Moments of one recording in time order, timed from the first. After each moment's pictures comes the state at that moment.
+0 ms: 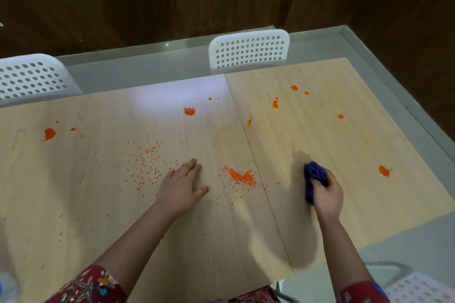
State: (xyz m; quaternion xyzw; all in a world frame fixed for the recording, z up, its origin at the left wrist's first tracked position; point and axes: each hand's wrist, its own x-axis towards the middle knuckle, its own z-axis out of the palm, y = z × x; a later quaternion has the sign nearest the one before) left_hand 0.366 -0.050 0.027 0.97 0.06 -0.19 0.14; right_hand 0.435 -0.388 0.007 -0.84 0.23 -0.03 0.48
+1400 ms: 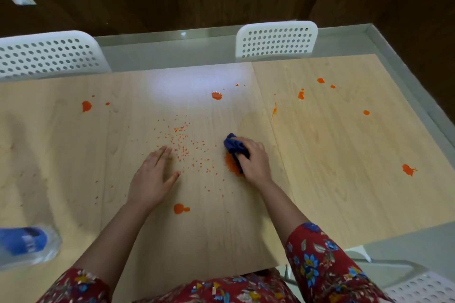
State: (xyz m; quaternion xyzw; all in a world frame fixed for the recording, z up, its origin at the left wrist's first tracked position) left_hand 0.287 0.040 0.025 0.96 0.21 -0.09 0.19; right_hand 0.422 -0.191 0.001 -0.91 -0.15 0.09 0.37
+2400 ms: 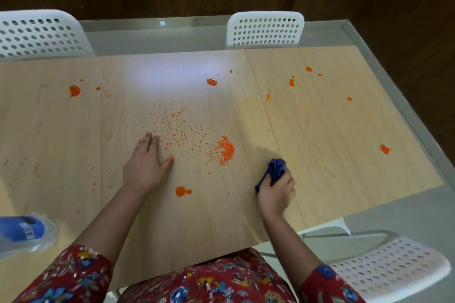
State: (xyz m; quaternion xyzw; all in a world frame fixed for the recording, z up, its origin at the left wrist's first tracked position) left_hand 0.280 0.055 0.014 0.95 0.23 -0.11 0.16; right_hand 0.309 -0.231 0.005 -0.90 0.27 0.02 0.33
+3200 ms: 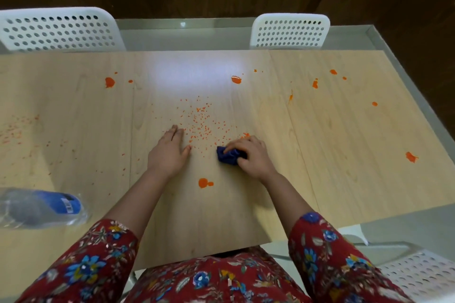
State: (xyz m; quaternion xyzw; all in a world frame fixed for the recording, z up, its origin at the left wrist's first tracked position) left_hand 0.281 0.067 0.015 0.95 0.22 -0.10 0.18; right_hand 0.363 -0.159 0.030 -0.89 -0.29 0.20 0.30
